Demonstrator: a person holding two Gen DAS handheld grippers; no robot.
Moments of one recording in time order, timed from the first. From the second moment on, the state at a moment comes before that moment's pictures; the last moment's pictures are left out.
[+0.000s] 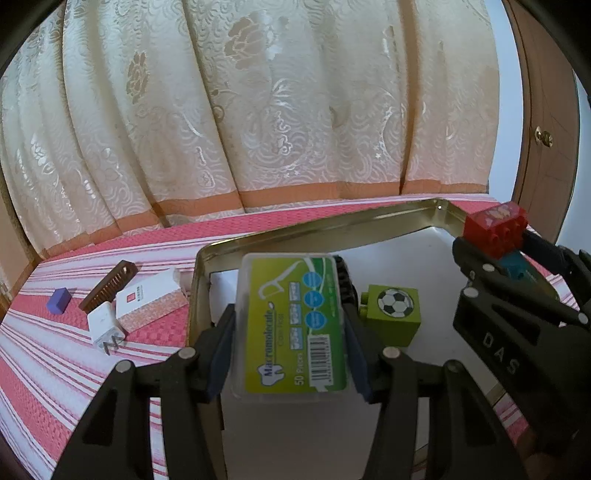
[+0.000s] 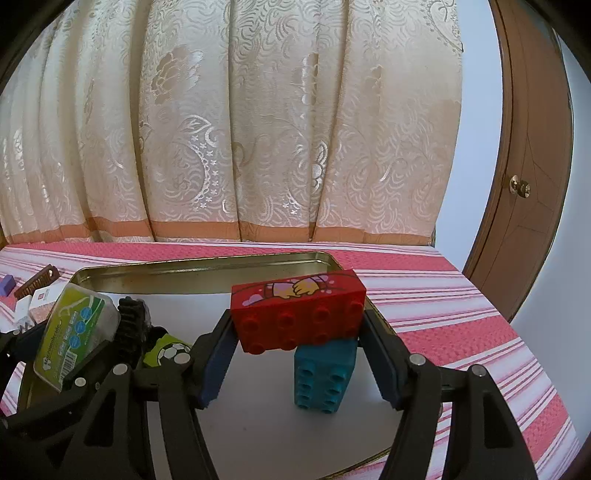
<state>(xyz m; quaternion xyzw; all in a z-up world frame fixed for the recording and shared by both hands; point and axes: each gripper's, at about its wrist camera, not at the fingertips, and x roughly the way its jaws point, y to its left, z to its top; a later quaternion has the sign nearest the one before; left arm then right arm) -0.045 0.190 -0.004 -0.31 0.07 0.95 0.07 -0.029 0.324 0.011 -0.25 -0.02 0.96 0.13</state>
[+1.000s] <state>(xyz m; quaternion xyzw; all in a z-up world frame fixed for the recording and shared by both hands) -0.020 0.177 0.016 -0.21 0.06 0.97 0.06 0.010 0.353 0.032 -0.14 0.09 0.98 0.14</state>
